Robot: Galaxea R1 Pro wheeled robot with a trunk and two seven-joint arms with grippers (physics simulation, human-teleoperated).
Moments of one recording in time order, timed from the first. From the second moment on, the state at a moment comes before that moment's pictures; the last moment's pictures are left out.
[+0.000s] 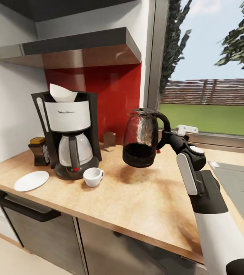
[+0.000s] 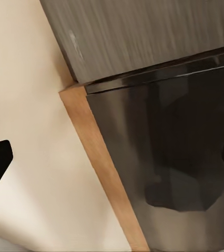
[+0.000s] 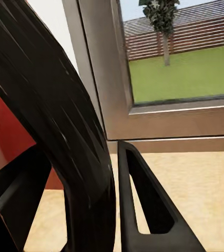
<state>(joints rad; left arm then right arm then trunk) 0.07 0.24 0.36 -0.10 0.79 -0.07 -1.06 -0.83 -0.01 0.11 -1.53 -0.32 0.65 -0.34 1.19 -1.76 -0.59</state>
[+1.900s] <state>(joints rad) 0.07 0.24 0.36 -0.10 0.79 -0.07 -1.04 -0.82 -0.01 0.11 -1.53 -0.33 0.65 -0.34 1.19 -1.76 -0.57</state>
